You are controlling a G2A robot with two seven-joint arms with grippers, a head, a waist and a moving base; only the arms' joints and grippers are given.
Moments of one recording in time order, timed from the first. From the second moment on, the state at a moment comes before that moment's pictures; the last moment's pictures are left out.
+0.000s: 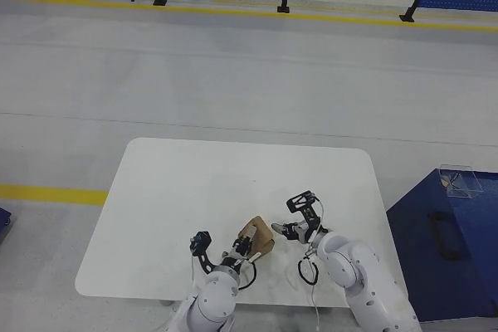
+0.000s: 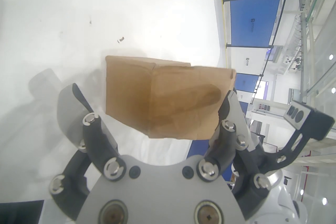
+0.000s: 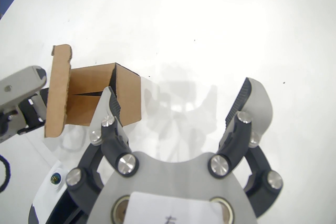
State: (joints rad) left arm 1.40 -1.52 -1.01 -1.64 0.23 0.53 0.04; right arm -1.27 -1.23 1.24 -1.62 -1.14 -0.12 0.61
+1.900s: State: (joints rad) left arm 1.38 -1.54 -0.98 -1.64 0.27 0.60 -0.03; right arm -1.26 -1.27 1.14 -1.56 -1.30 0.09 0.42
